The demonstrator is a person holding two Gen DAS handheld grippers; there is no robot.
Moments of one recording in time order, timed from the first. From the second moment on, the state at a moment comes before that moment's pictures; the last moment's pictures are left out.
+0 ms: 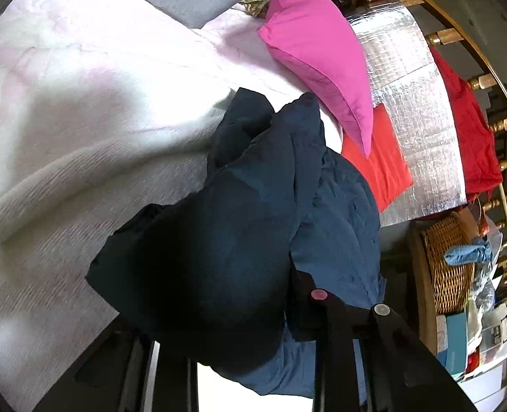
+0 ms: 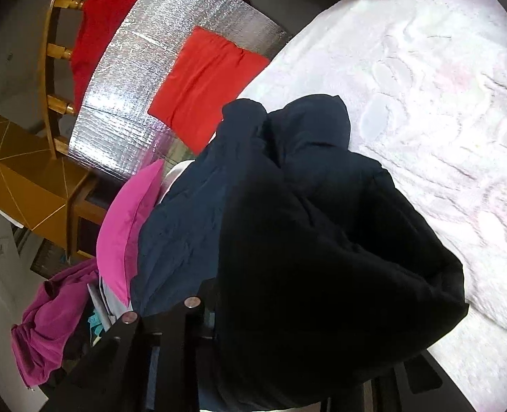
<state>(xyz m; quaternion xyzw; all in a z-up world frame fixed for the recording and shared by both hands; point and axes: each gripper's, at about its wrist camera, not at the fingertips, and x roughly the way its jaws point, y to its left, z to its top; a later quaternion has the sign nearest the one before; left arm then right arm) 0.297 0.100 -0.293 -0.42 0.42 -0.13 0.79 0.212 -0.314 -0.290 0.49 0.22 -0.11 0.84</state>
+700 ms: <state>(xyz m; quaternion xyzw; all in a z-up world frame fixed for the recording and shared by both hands) 0.232 0.121 -0.289 -0.40 0.41 -0.12 0.81 0.137 -0.297 -0.300 0.50 0.26 -0.07 0.82</state>
